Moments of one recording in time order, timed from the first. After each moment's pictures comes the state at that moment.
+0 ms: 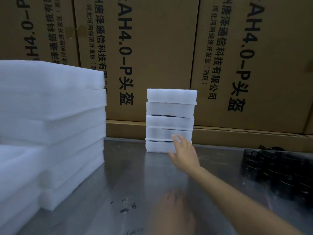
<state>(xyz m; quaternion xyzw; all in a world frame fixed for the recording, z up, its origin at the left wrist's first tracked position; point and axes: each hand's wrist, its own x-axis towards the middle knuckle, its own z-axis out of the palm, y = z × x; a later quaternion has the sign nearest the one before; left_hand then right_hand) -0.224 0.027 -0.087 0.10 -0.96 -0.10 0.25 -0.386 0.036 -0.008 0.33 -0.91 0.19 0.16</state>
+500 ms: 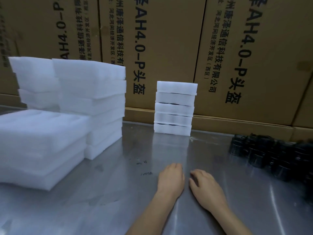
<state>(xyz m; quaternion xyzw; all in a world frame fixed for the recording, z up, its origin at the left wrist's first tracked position) -0.179 0.061 -0.076 0.15 -0.96 -0.11 0.22 -0.227 0.184 -0.078 0.31 -0.93 0.18 0.11</state>
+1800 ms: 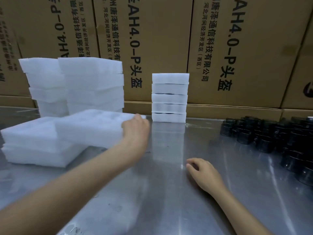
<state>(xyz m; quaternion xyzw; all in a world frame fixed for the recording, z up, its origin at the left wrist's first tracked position) -0.053 0.058 0.060 0.28 -0.92 0.25 0.11 -0.181 0.227 -0.081 0.30 -0.90 0.31 0.08</state>
